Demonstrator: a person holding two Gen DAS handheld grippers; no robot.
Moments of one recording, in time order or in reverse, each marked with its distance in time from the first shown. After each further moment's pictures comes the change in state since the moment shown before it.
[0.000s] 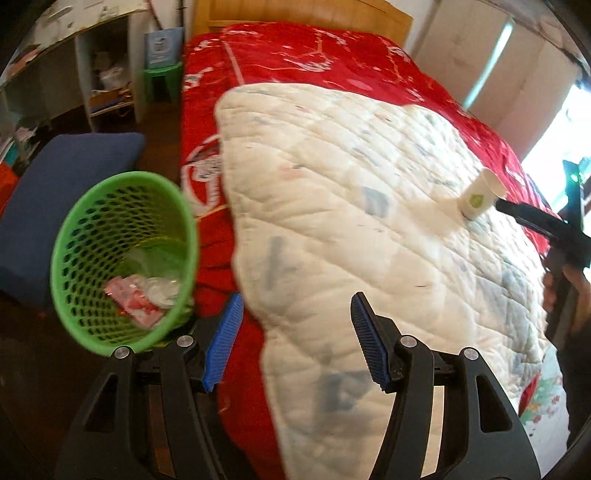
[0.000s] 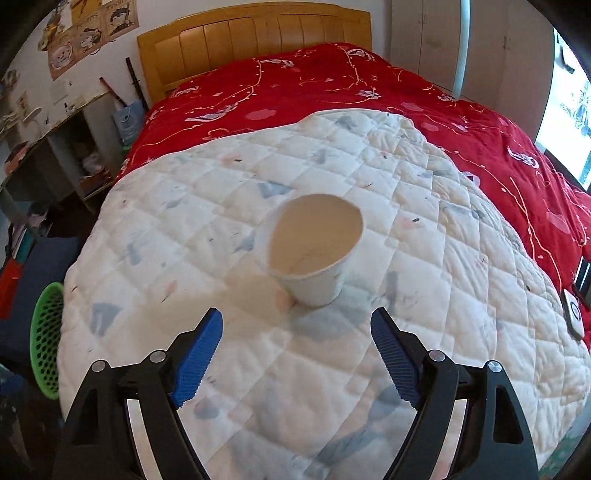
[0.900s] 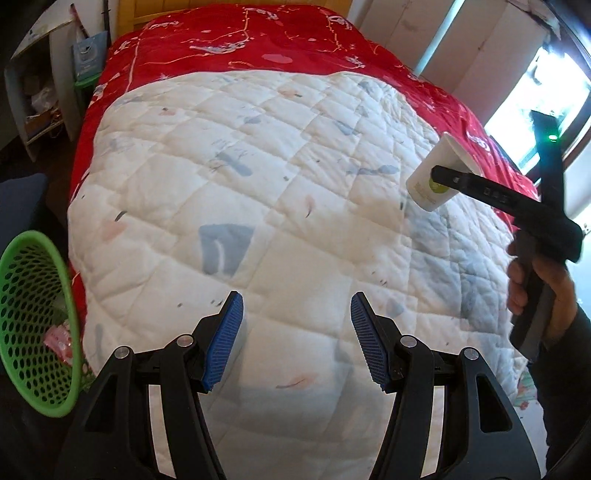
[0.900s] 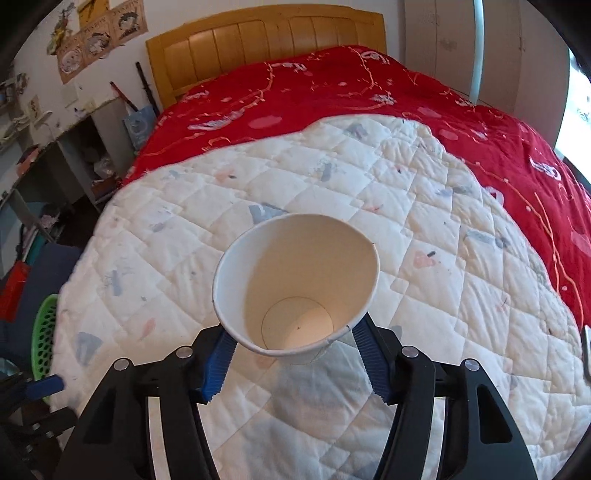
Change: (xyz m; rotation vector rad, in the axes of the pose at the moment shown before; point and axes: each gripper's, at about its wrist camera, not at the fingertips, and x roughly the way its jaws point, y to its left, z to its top) left arm 0.075 -0.117 0.055 0.132 0.082 -0.134; right arm 0.030 -0.026 0.037 -0.032 -0.027 0.073
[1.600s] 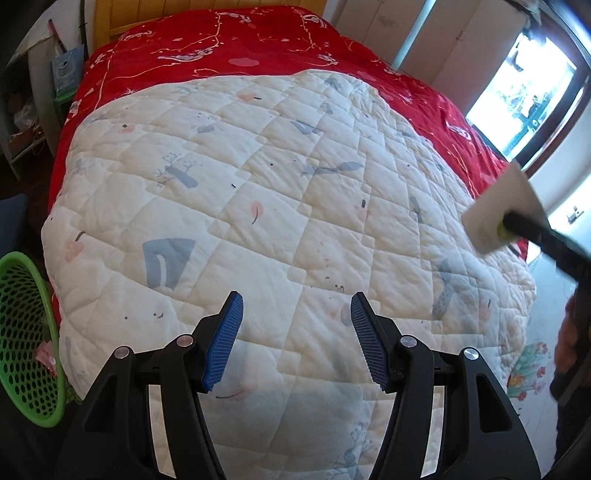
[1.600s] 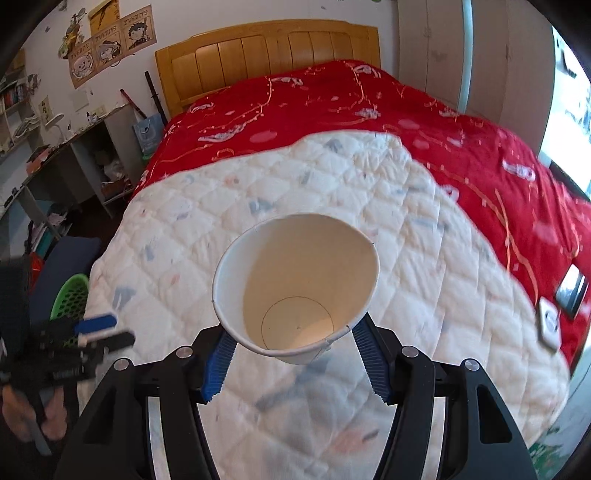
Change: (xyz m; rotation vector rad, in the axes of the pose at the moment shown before) left arm 0.006 -0.039 -0.002 0.064 0.000 -0.038; right arm -0.109 -0.028 -0.054 0.006 -0.017 0.004
